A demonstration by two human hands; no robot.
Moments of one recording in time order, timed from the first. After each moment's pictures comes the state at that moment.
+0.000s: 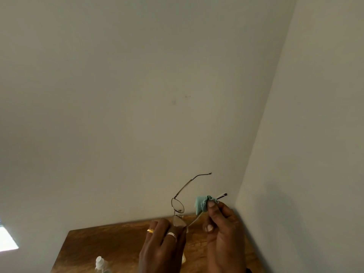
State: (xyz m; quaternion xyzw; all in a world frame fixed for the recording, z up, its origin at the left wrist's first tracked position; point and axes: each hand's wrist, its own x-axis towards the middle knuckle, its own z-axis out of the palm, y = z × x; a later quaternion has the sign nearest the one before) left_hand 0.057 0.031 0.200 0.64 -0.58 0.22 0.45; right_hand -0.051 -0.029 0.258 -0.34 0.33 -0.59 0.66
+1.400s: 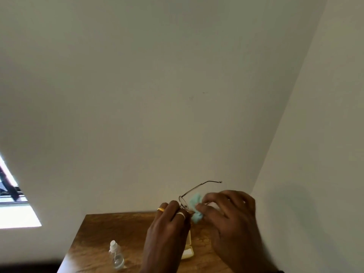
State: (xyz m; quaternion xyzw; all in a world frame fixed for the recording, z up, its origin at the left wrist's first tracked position) left_hand 0.069 0.041 0.223 0.69 -0.61 0.11 0.36; right_hand -0.078 -0.040 0.269 -0.89 0.22 -0.39 -0.10
